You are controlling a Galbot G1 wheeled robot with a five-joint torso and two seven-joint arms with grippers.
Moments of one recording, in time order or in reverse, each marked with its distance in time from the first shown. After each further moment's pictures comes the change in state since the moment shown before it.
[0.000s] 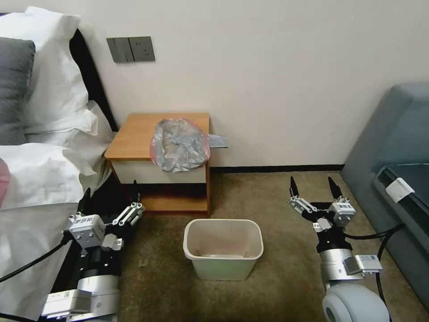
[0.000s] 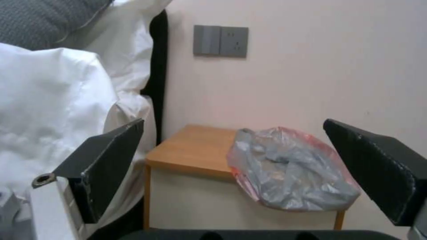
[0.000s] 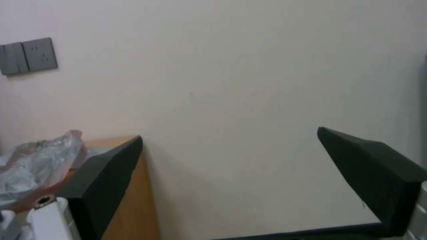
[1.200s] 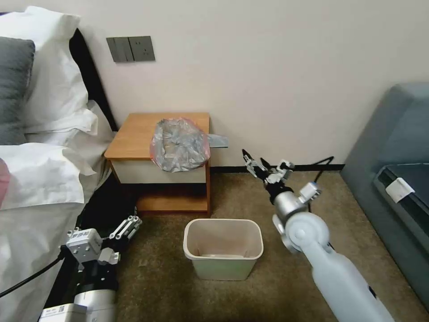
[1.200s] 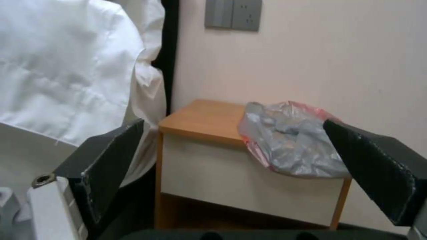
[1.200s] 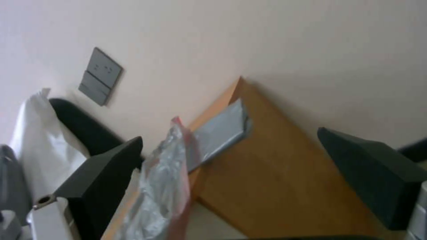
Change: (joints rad) left arm 0.107 -0.001 -0.021 0.006 -0.052 -0.037 -0.004; right arm 0.637 -0.098 -0.331 -0.390 0.965 -0.233 0.013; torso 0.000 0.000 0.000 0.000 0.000
